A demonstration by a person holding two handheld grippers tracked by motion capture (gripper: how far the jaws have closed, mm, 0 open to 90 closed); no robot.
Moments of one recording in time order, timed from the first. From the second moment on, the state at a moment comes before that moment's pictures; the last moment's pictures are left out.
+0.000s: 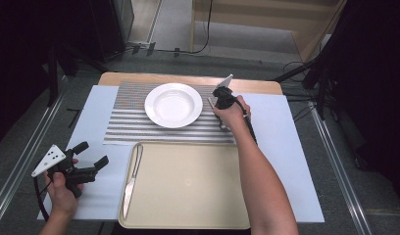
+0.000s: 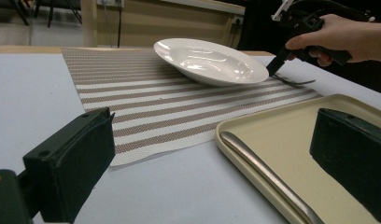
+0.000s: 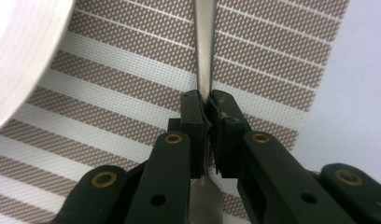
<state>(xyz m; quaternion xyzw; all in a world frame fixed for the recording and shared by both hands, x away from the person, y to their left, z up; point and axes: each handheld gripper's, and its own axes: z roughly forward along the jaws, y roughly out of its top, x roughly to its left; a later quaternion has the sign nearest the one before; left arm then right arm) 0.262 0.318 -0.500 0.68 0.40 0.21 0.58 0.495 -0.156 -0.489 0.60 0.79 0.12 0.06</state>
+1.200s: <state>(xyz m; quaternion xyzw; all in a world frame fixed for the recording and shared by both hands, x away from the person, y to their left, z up) 0.262 0.318 -0.500 0.68 0.40 0.21 0.58 0.491 -0.156 -0.492 0.60 0.79 0.13 0.10</state>
